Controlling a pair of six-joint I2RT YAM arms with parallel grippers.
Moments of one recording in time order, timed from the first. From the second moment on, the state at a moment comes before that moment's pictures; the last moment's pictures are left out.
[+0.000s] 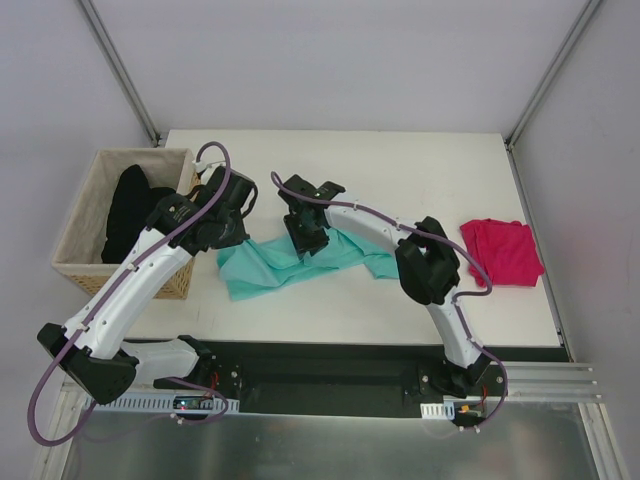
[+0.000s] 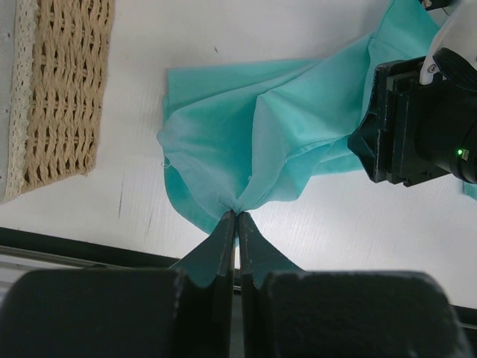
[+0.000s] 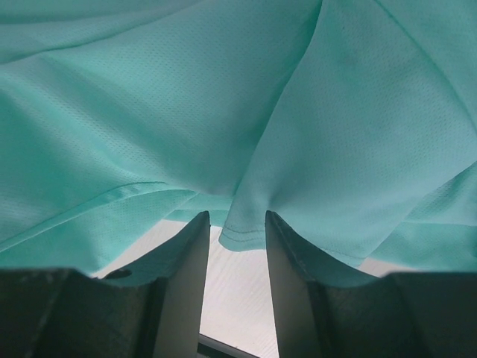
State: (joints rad) left arm -0.59 1.20 1.40 -1.24 -0.40 -0.70; right arm 0.87 2.21 1.90 -0.94 -0.02 0.42
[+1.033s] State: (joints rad) left arm -0.55 1.17 1.38 -1.24 -0.40 -0.68; right arm 0.89 2.24 1.91 -0.98 0.06 0.44
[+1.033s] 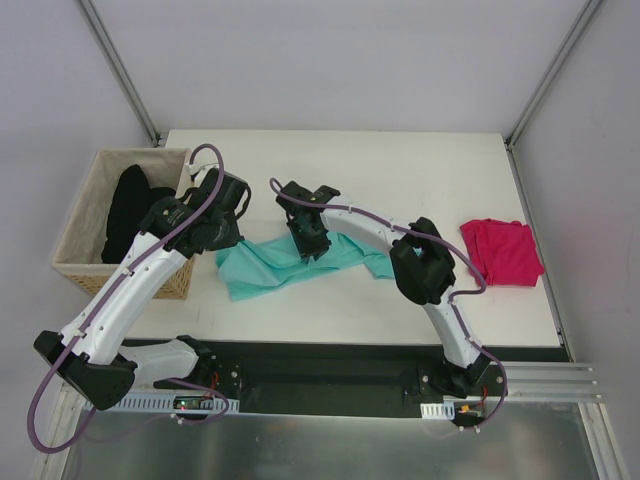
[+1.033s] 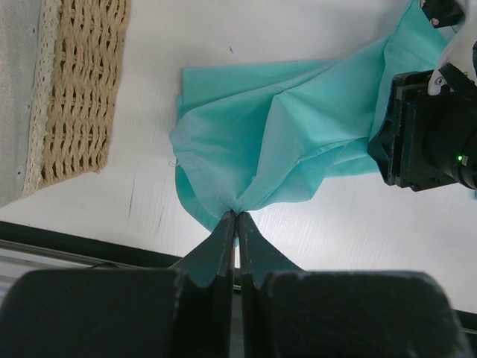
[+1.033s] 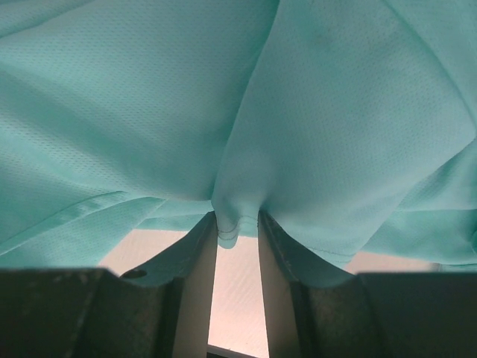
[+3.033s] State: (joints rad) left arm -0.52 1.19 1.37 -1.18 -0.40 -0.63; right arm 0.86 2.31 2.07 -1.08 0.15 0.44
